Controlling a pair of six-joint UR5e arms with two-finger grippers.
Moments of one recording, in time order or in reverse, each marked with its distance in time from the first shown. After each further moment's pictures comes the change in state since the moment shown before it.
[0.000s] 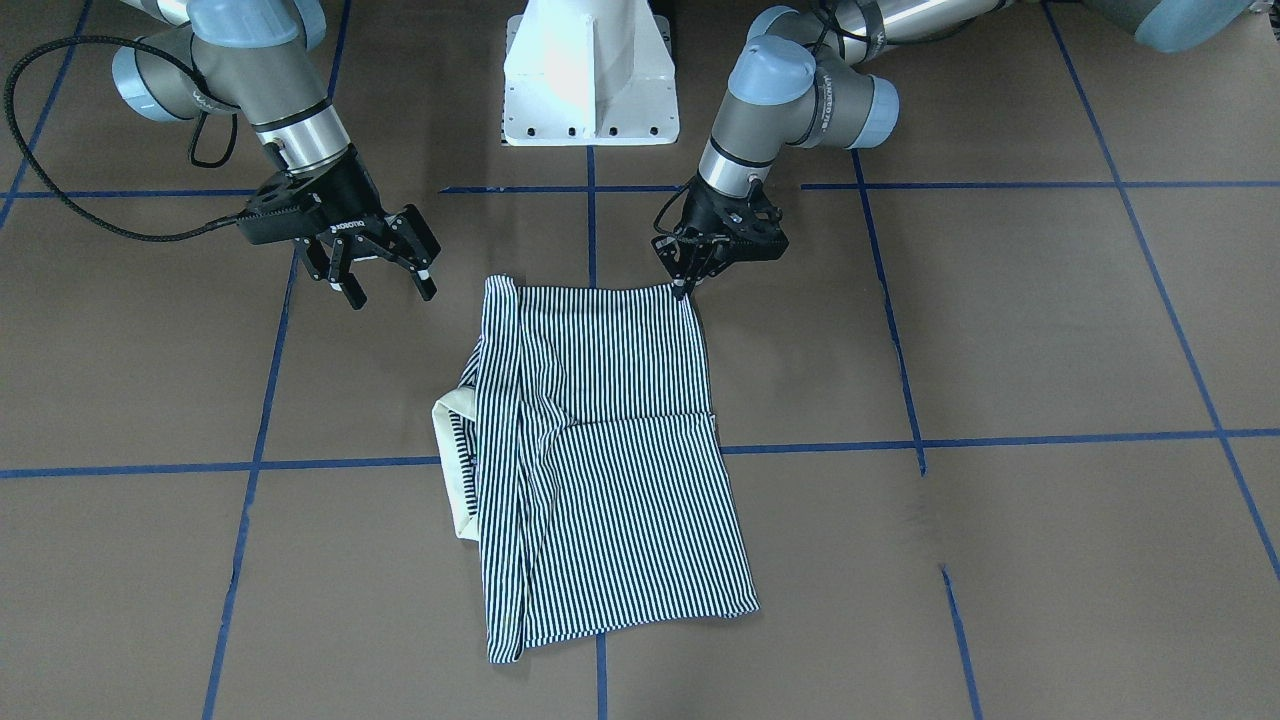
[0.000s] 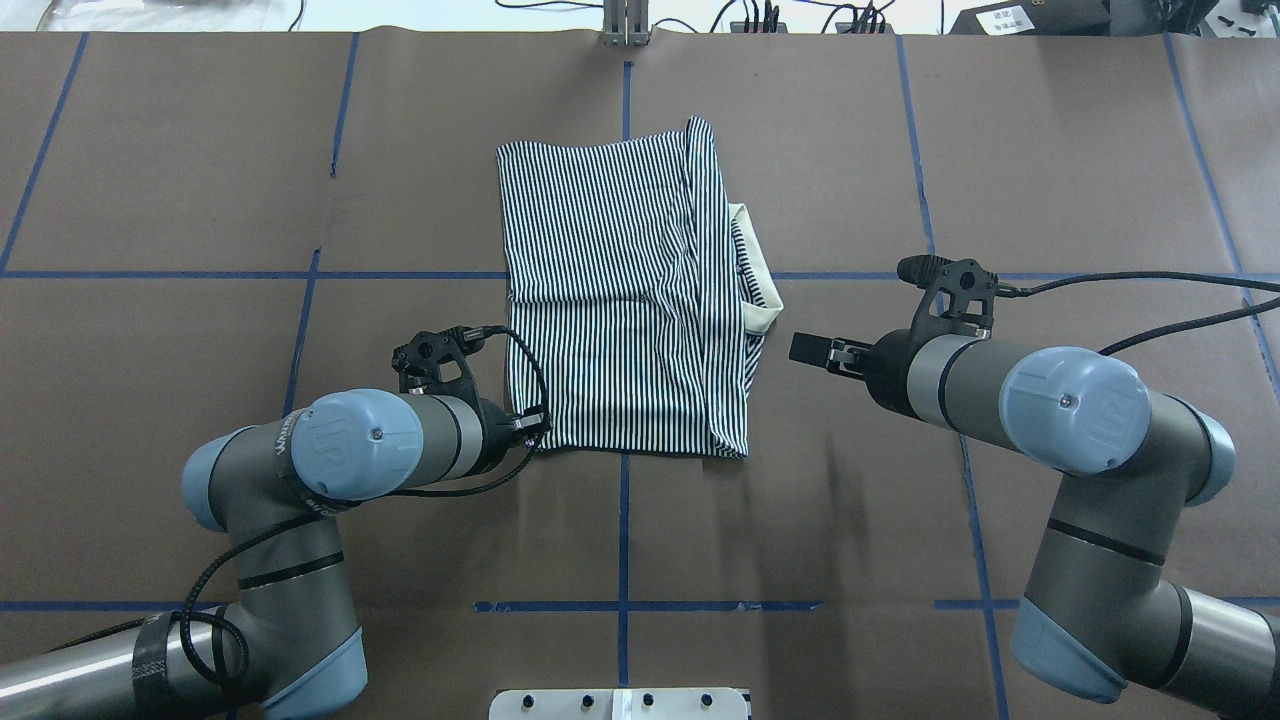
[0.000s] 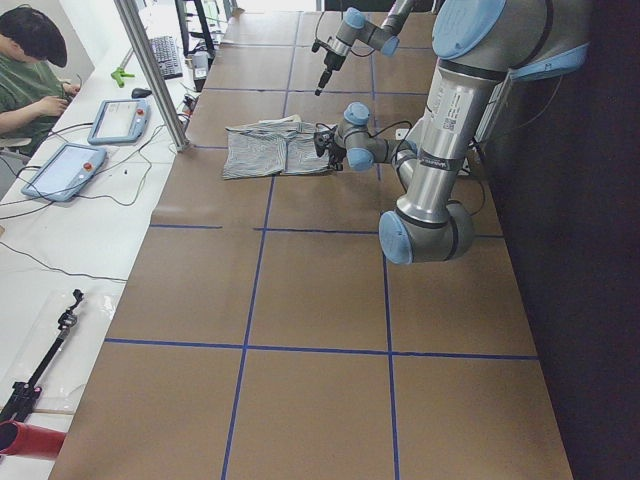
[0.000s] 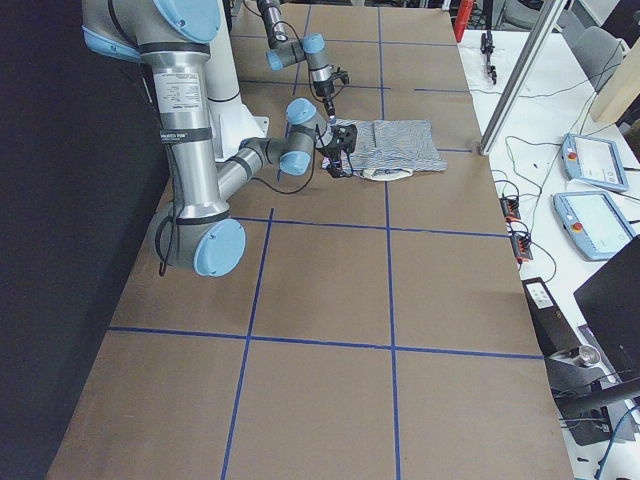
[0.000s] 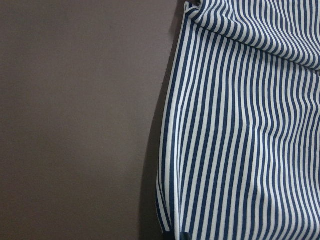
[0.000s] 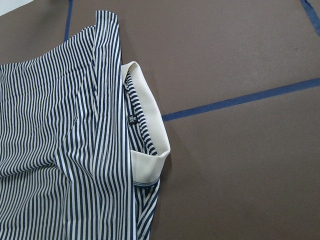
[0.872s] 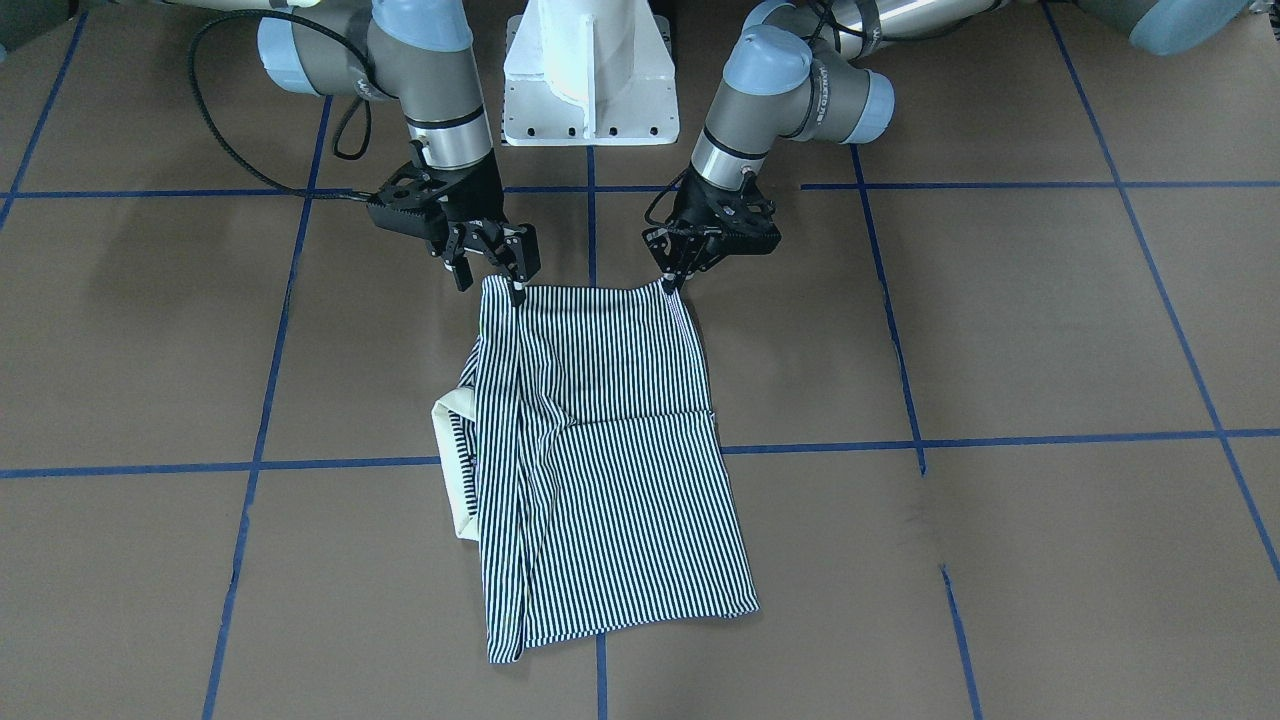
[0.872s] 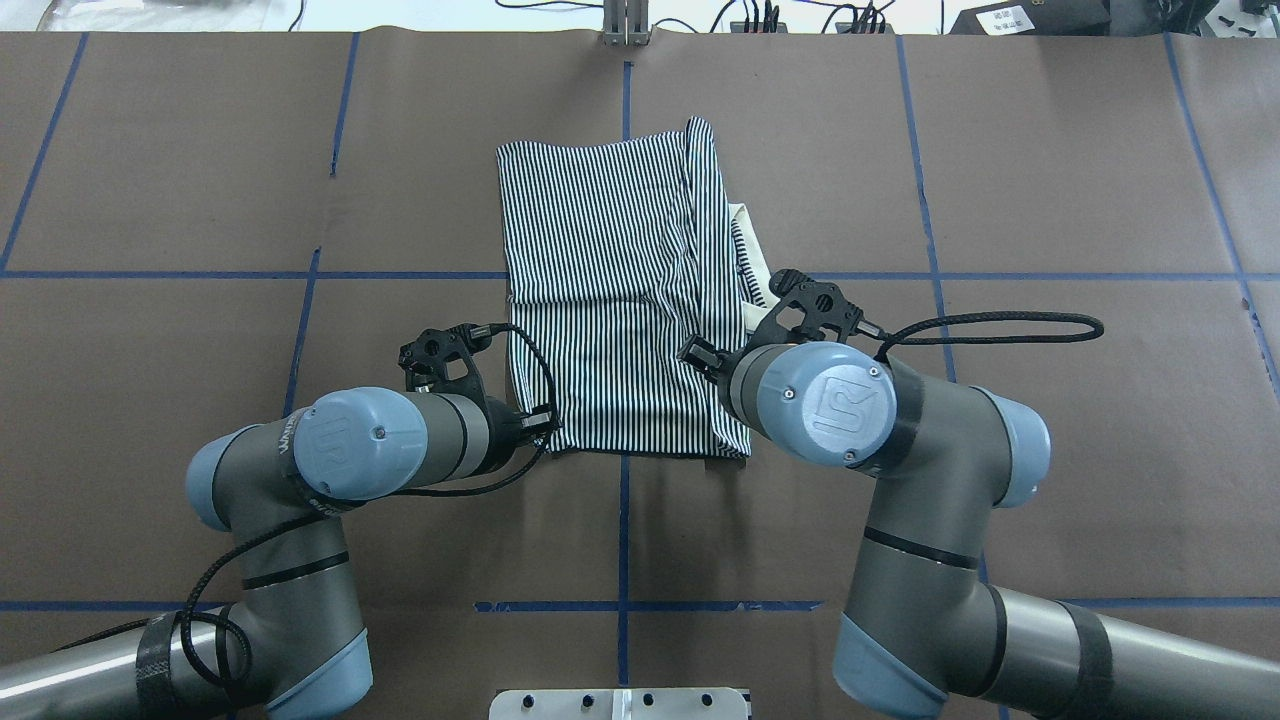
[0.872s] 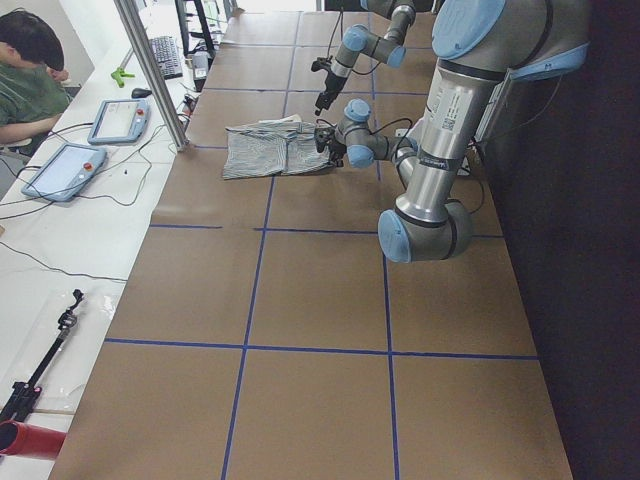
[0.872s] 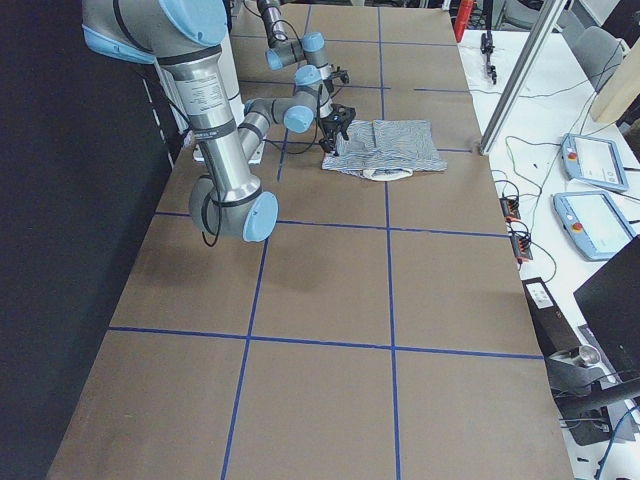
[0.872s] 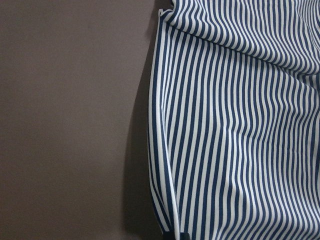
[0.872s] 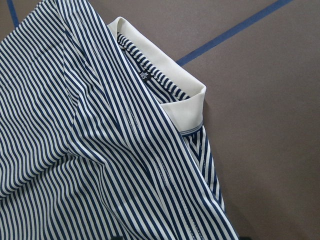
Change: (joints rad) left arm 0.001 -0.010 -0.006 -0.001 -0.002 0.001; right arm -0.091 0.352 -0.112 -0.482 -0.037 0.355
